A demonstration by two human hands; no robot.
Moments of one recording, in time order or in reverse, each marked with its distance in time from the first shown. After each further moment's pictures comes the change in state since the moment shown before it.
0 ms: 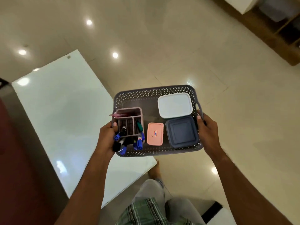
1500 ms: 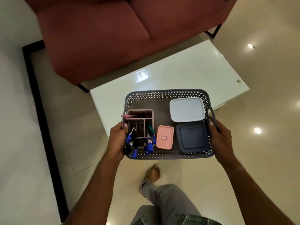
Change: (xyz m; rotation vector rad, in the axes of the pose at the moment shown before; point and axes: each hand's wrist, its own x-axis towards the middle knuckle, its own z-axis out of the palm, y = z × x) left_hand -0.001 -0.025 0.132 -1.100 1.273 0.019; right_hand 0.247 -0.158 0.306 -0.391 -1.559 -0.507
